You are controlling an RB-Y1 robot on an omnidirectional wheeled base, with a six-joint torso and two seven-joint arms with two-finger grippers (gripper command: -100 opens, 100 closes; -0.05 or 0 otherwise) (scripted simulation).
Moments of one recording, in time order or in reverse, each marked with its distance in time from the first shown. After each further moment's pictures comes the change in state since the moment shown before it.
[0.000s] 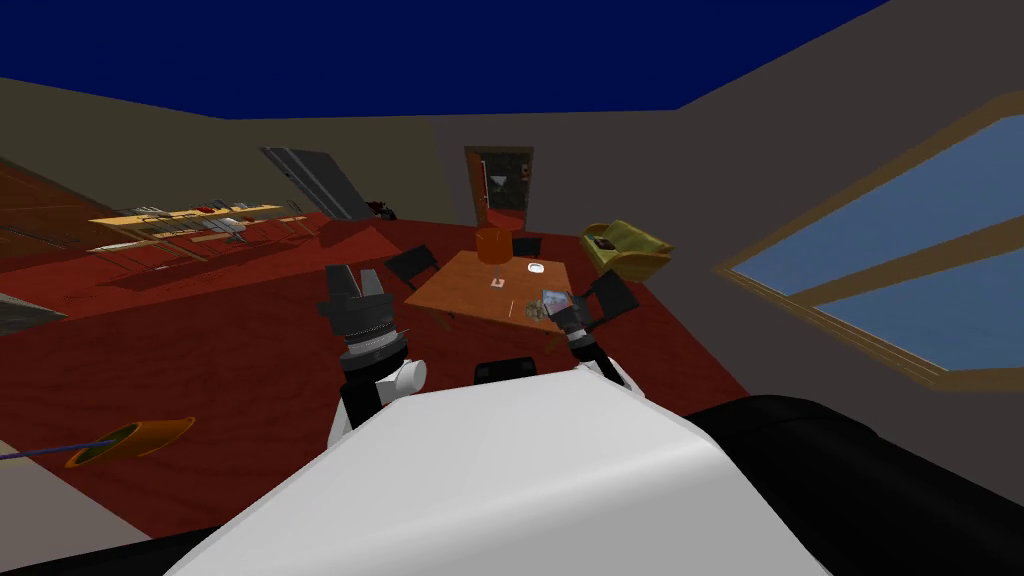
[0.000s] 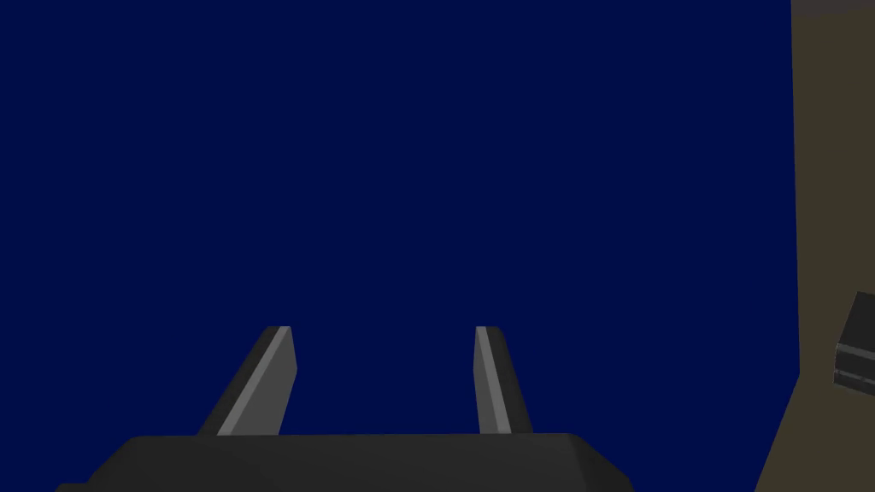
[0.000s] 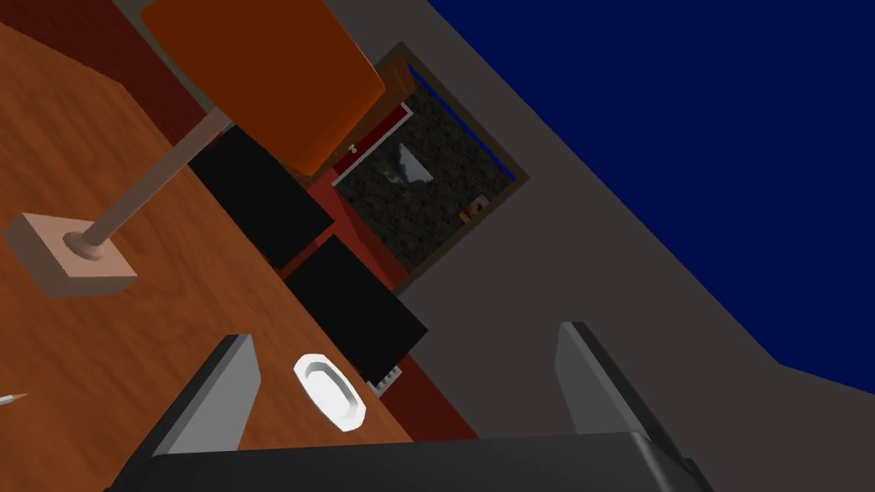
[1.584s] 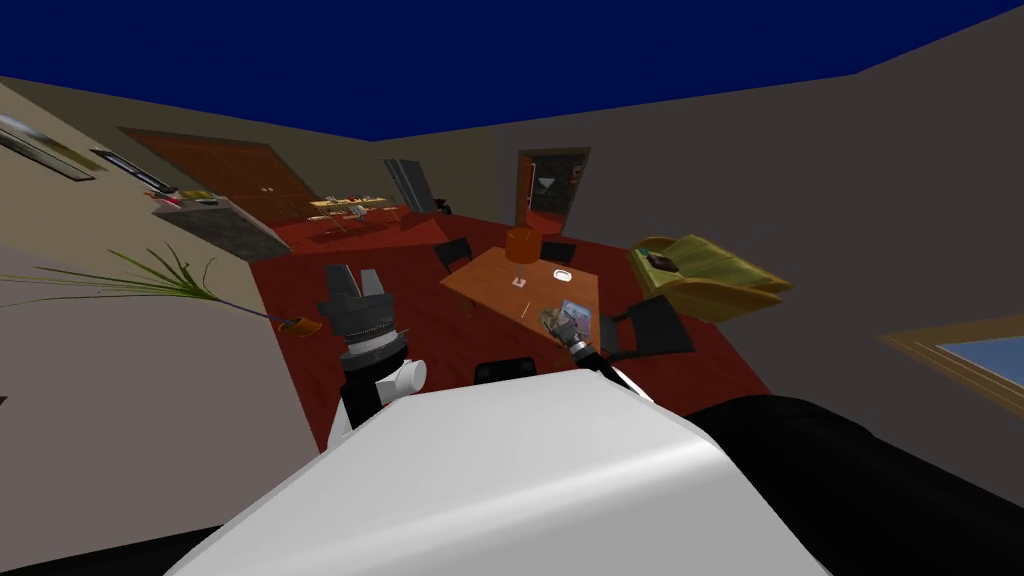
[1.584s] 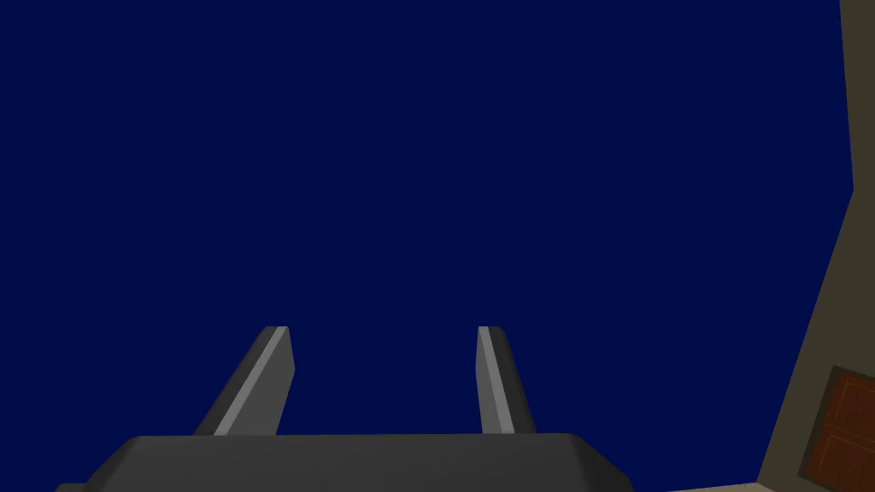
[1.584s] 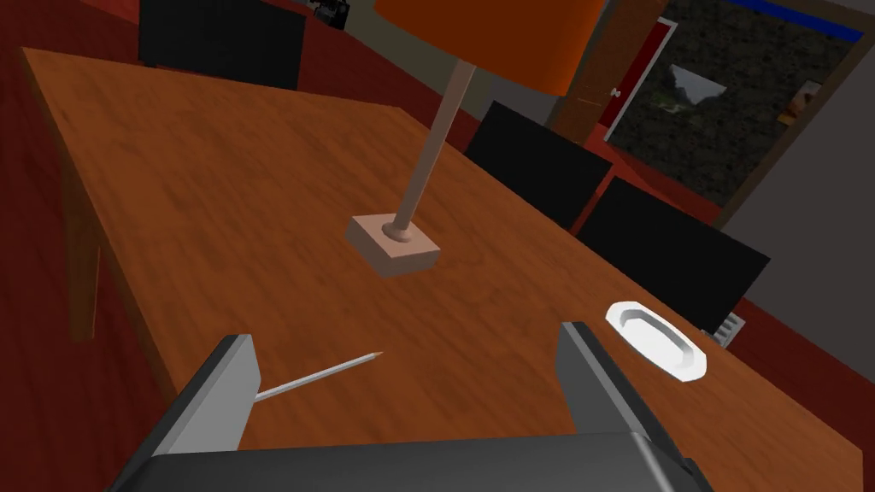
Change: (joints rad) left arm 0.000 0.000 0.000 0.000 0.000 0.000 0.000; right arm 0.044 -0.146 0.063 0.126 -0.108 0.071 -0.460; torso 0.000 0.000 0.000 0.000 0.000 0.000
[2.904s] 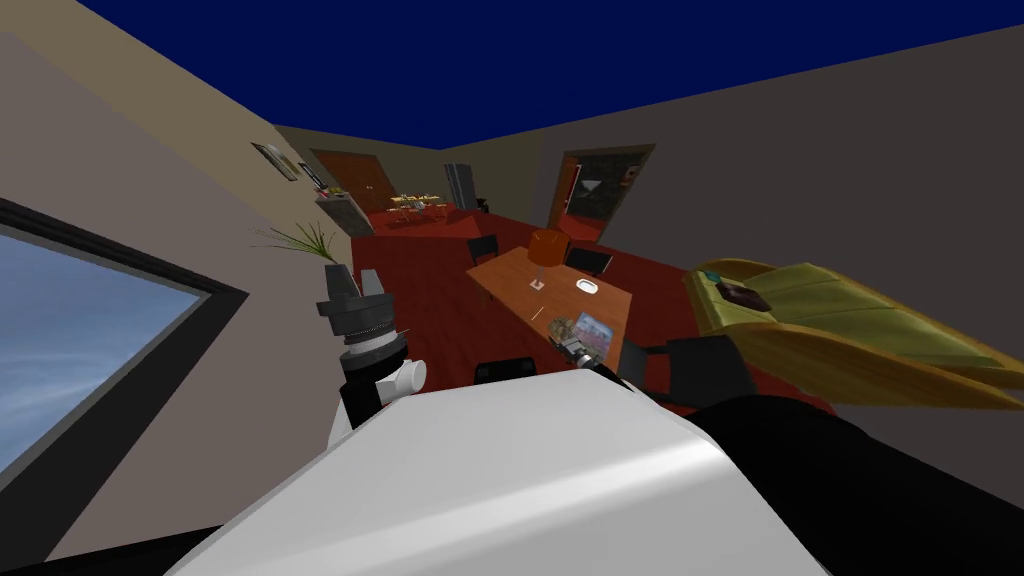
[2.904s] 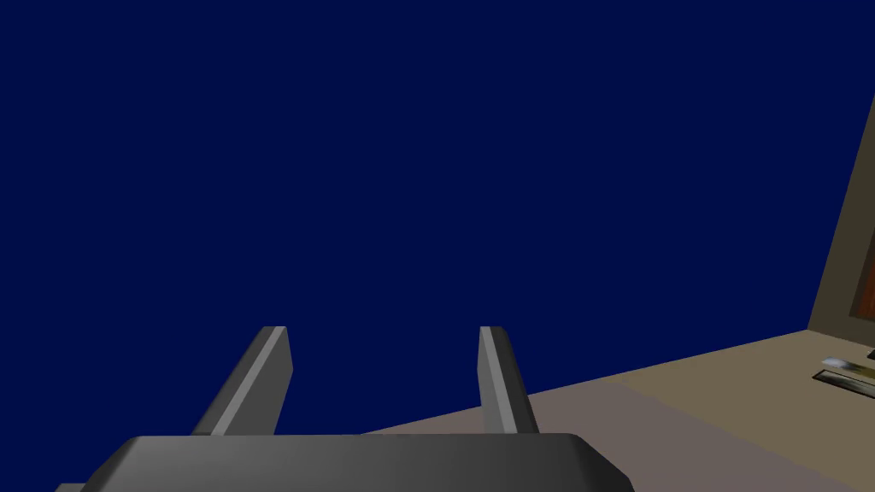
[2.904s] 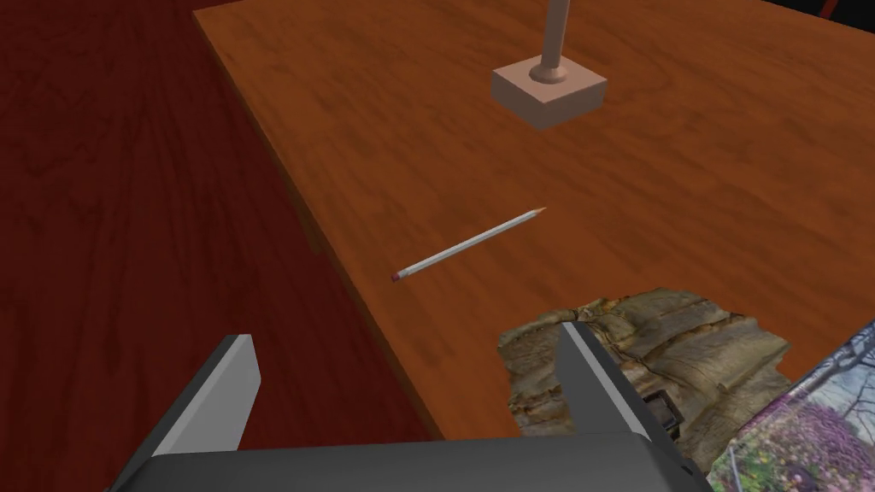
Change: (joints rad) left arm 0.000 0.000 0.000 0.000 0.000 0.000 0.000; right arm 0.047 -0.120 0.060 0.113 -0.095 0.054 -0.417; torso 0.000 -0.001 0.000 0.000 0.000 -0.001
